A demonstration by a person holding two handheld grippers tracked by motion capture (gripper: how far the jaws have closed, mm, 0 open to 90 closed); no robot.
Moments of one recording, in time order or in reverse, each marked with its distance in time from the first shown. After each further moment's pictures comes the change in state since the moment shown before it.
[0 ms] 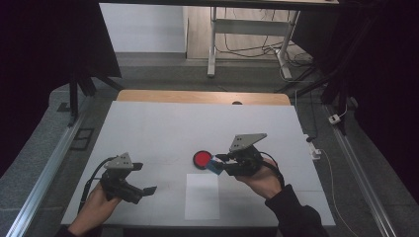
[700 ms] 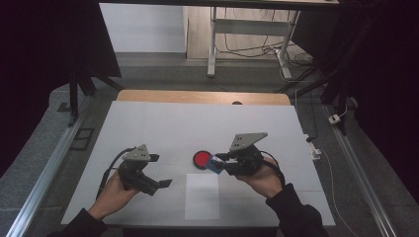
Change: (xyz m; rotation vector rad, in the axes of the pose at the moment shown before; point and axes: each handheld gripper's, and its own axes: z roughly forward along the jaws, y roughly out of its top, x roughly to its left) left arm -0.004 0.035 0.029 -0.026 -0.053 0.090; right arm 0.001 0.004 -0.003 -0.006 0.007 -0.024
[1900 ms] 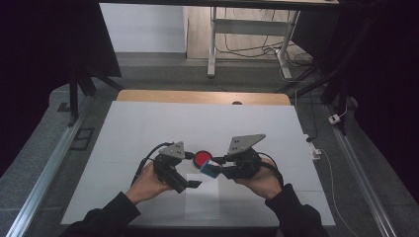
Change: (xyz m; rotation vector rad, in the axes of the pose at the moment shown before) left arm -0.016 0.046 0.065 0.006 -0.205 0.183; right arm 0.009 0.004 0.000 -0.021 0.090 -0.043
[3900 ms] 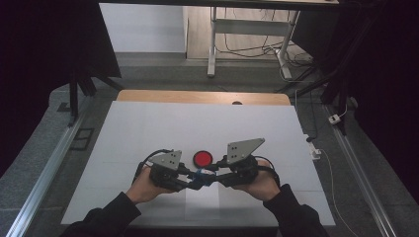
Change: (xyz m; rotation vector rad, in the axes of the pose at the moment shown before) left arm -0.009 -0.008 -0.007 -0.109 -0.221 0.137; right arm 0.016 0.008 -0.001 -0.094 0.161 -0.130
